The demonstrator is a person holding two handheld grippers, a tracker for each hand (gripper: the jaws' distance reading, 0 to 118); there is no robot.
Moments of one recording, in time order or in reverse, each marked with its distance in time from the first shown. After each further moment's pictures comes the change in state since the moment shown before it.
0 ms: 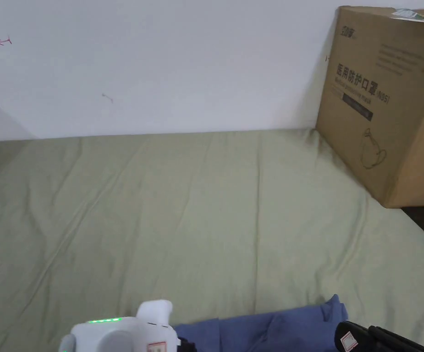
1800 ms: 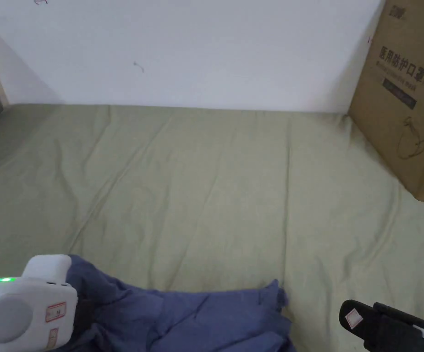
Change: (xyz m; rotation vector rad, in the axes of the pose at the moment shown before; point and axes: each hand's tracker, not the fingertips) left arm -0.098 -0.016 0.166 0.160 0.502 0.087; right arm -0.021 0.002 -0.034 -0.113 0.027 -0.019
